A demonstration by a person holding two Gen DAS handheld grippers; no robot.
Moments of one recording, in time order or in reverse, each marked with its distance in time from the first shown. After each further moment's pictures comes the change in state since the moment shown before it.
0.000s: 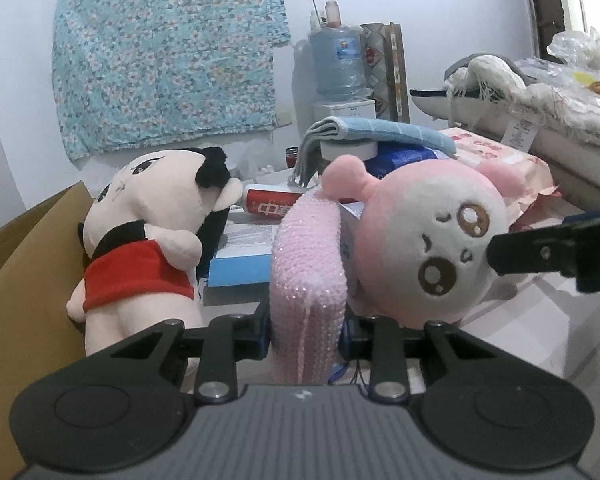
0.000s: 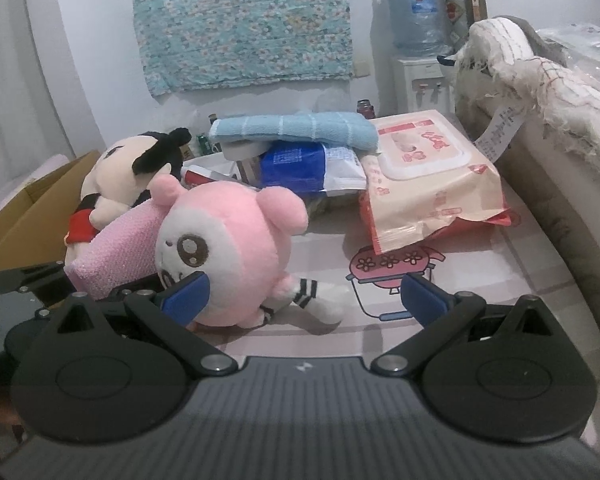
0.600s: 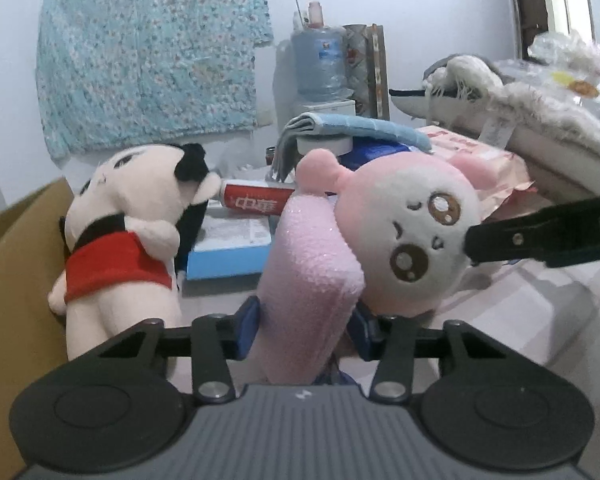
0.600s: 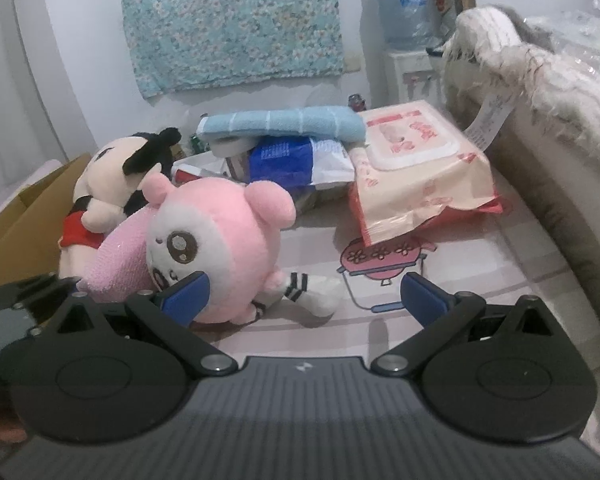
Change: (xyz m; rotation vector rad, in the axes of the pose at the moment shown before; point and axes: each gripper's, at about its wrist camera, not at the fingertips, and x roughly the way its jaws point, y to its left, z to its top) left arm -0.003 -0.005 -0.004 0.017 -0.004 -0.053; right arm 0.000 -0.007 -0.003 0.042 0.012 -0.006
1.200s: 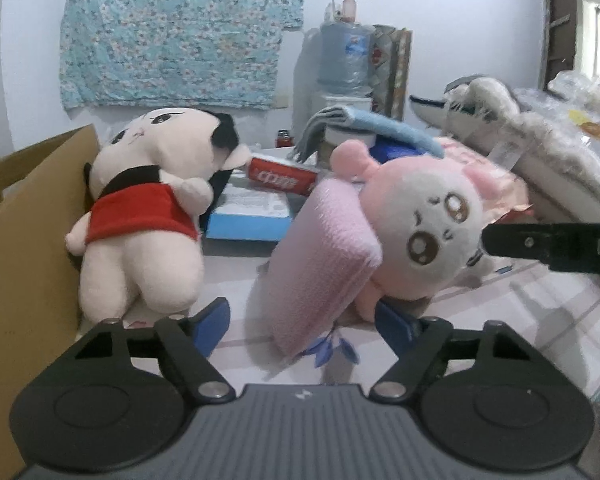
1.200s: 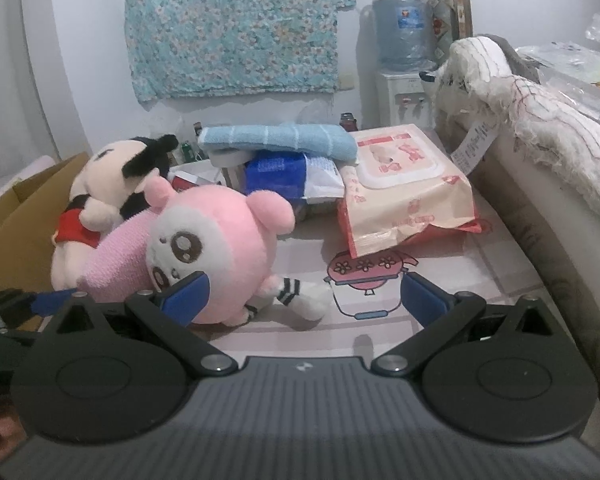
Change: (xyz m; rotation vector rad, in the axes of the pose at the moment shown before) left arm -0.025 0.025 -0.014 -0.177 0.039 -0.059; right arm -0.018 0.006 -0.003 -0.066 -0.064 -0.050
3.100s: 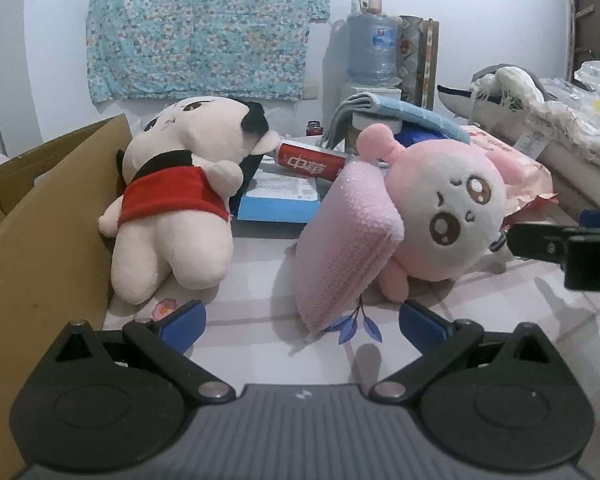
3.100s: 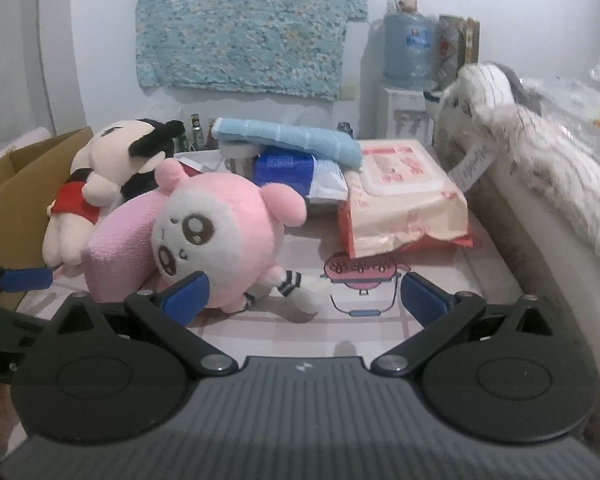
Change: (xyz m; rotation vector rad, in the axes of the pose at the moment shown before) left arm -0.006 -0.005 -0.008 -0.007 0.034 0.128; right arm -0.009 0.014 -0.008 -0.101 -0.014 -0.051
